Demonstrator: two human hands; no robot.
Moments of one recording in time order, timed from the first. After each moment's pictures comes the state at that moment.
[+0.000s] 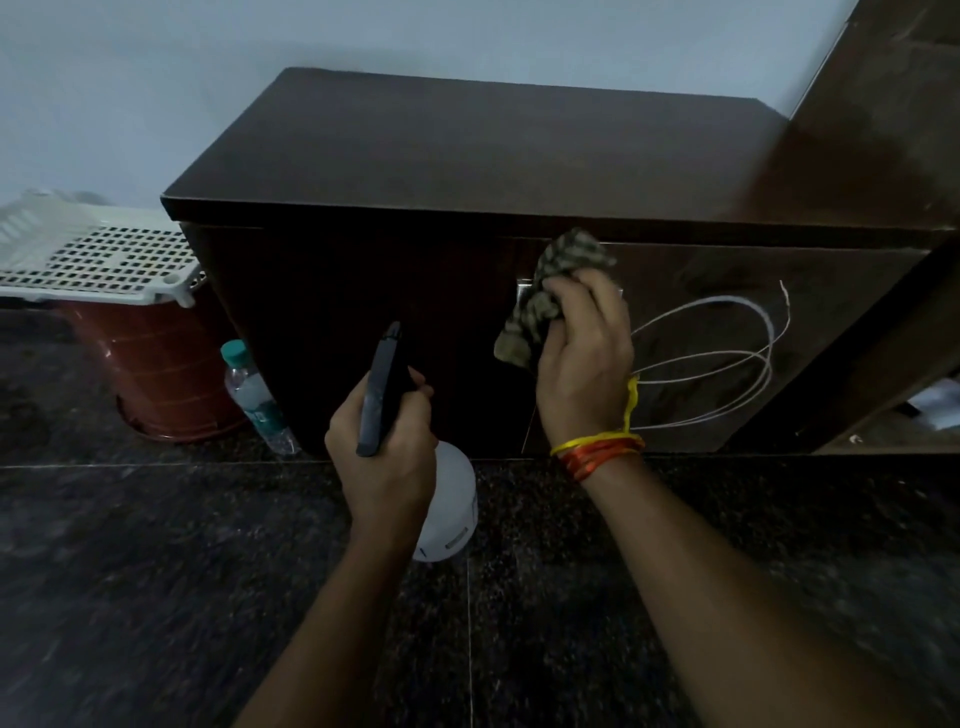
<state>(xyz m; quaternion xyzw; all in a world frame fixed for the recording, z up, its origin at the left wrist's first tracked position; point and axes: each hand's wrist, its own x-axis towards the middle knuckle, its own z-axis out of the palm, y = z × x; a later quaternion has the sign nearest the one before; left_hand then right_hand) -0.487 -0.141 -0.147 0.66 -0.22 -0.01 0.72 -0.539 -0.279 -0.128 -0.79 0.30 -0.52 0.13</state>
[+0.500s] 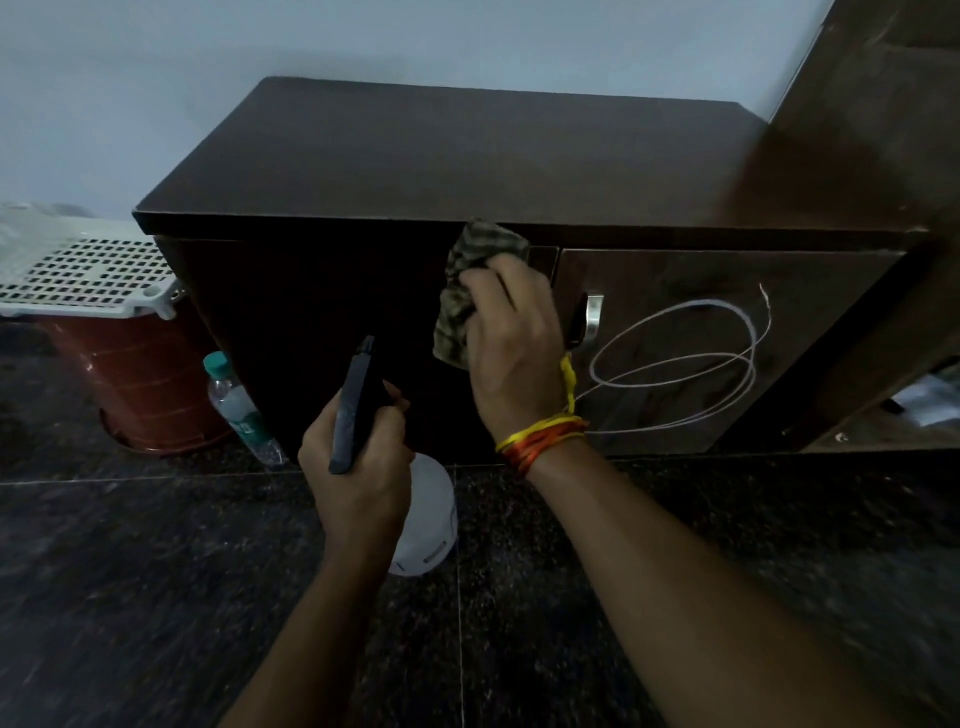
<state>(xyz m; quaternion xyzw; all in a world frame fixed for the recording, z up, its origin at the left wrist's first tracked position) -0.486 -0.139 -0.149 0.67 -0.22 0.00 0.70 -0.514 -0.263 -0.113 -0.84 0.22 -0.49 0.06</state>
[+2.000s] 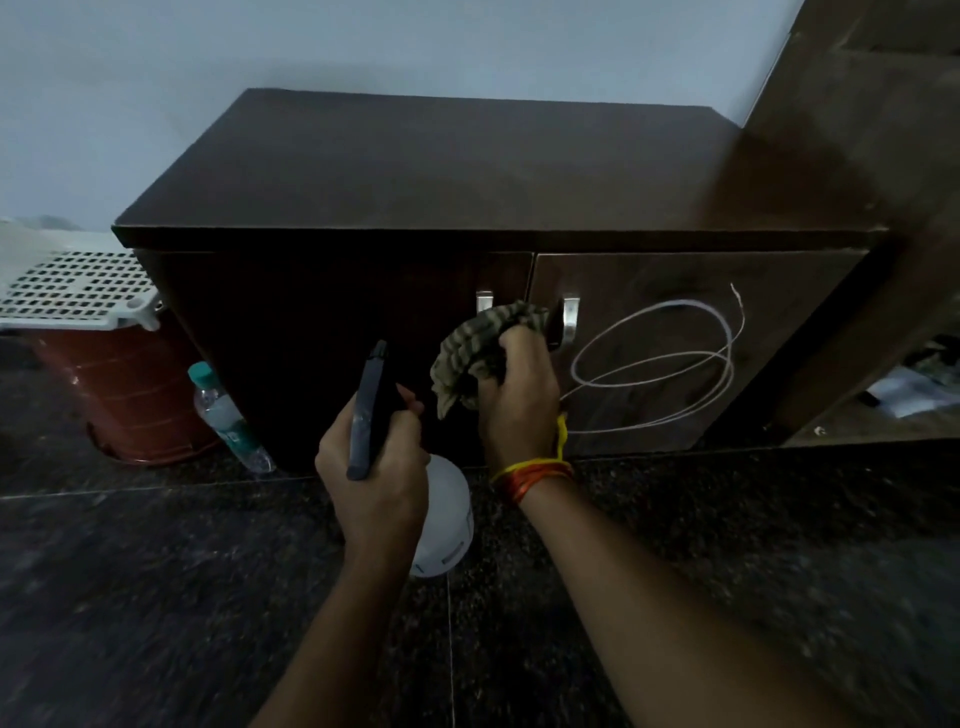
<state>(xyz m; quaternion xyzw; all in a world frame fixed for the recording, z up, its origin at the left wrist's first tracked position) -0.503 -0.152 -0.149 0.65 -0.24 0.00 0.72 -0.534 -0.272 -0.167 -0.79 0.32 -0.47 0.23</state>
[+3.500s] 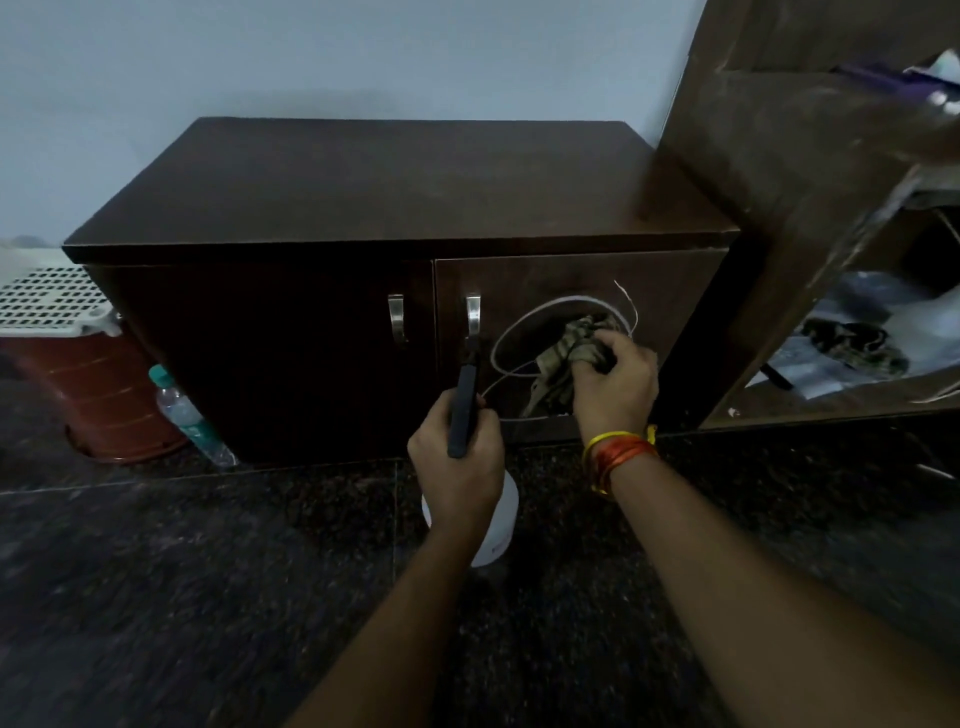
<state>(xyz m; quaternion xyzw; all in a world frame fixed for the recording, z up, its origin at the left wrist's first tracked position) -0.612 -0.221 -0.154 0.68 -0.25 -0.07 0.68 -0.674 -0.347 -0.124 -0.67 0.52 -0.43 0.30</state>
